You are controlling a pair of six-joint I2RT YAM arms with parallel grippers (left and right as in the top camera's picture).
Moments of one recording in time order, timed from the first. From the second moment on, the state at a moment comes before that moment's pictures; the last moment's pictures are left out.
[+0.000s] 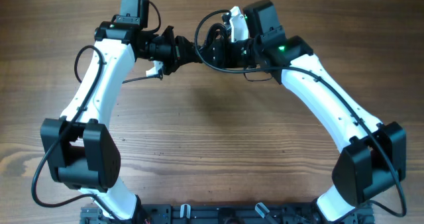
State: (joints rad) left arm -0.14 1.84 1.56 -0.90 0.91 -2.09; right arm 0.46 1.79 1.48 -0.53 -0.52 0.43
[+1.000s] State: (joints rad) left arm -0.18 1.84 1.56 -0.97 0.74 -1.85; right arm 0.49 1.75 1.48 -0.68 -0.36 0.47
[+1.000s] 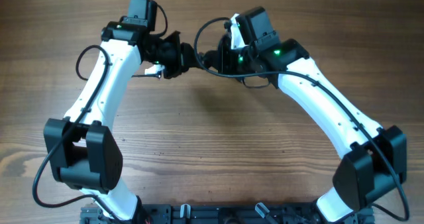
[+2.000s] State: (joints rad) left arm -0.16 1.82 1.57 -1.14 -0.01 -1.05; right arm 0.21 1.63 1.52 -0.88 -0.64 0.33
